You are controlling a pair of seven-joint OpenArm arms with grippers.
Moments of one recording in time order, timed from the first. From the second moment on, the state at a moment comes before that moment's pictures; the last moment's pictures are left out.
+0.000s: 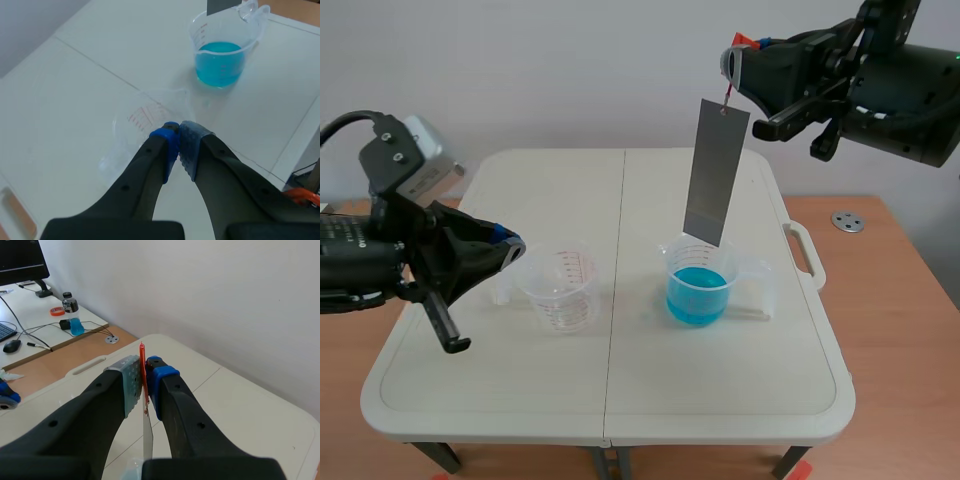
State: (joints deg) left arm 6.5 -42.1 19.0 99.8 -19.0 -27.0 5.8; right arm 3.4 16.3 3.5 99.9 28.0 45.1 -15.4
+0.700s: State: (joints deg) left arm -11.1 -20.8 33.8 83.5 -4.4 -26.3 5.8; right arm 3.4 16.3 3.5 99.9 28.0 45.1 -15.4
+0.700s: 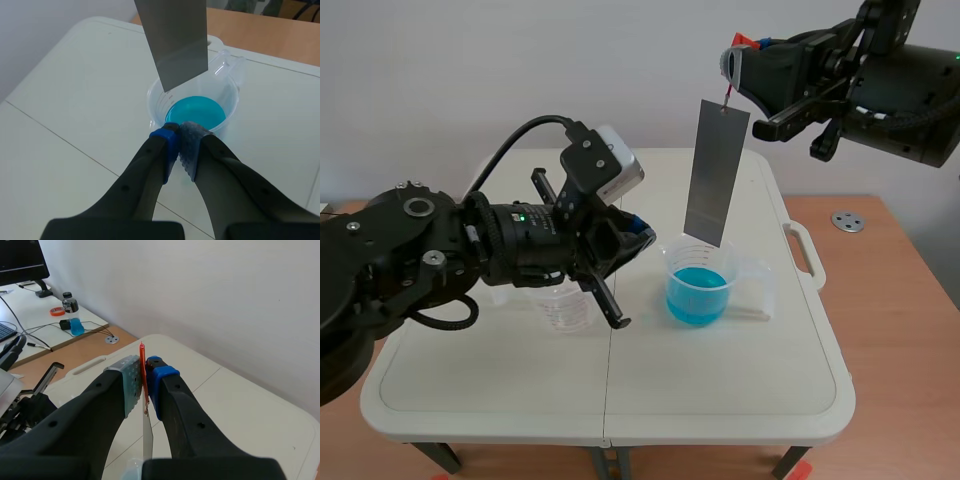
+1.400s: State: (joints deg) left arm -14.2 -12.4 33.7 74.5 2.6 -24.9 2.8; right arm 3.4 16.3 3.5 99.9 29.3 45.1 -15.6
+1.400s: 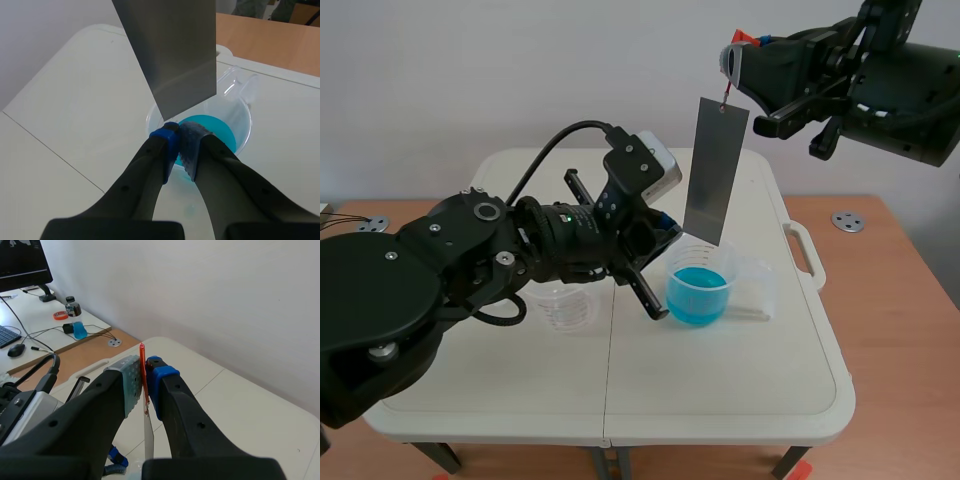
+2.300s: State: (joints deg) left arm -6.8 -24.1 27.6 88.1 -2.5 -24.7 3.6; right arm 3.4 16.3 3.5 99.9 29.3 45.1 -16.1
